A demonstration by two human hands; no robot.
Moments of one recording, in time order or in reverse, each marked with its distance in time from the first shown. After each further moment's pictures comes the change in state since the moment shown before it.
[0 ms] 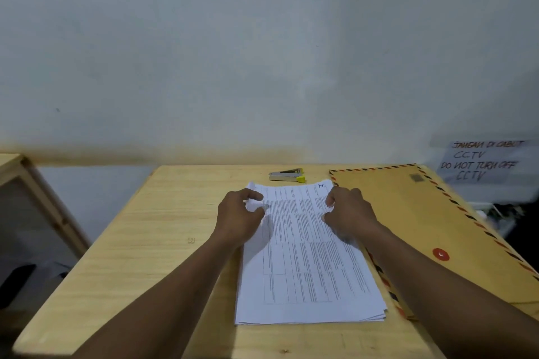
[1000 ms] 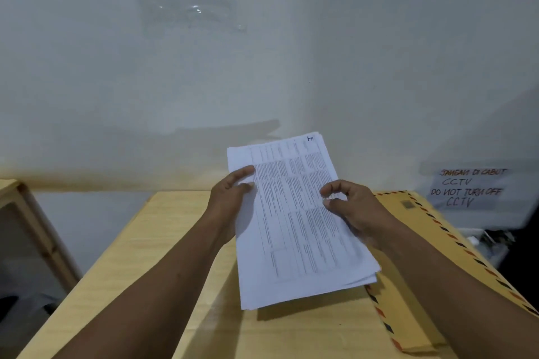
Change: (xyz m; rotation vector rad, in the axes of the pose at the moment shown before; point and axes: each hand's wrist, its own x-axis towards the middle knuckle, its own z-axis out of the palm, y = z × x) left_hand 0.030 0.066 -0.037 -0.760 -0.063 -0.126; right_hand 0.004 -0.006 -0.067 0.937 -0.219 -0.214
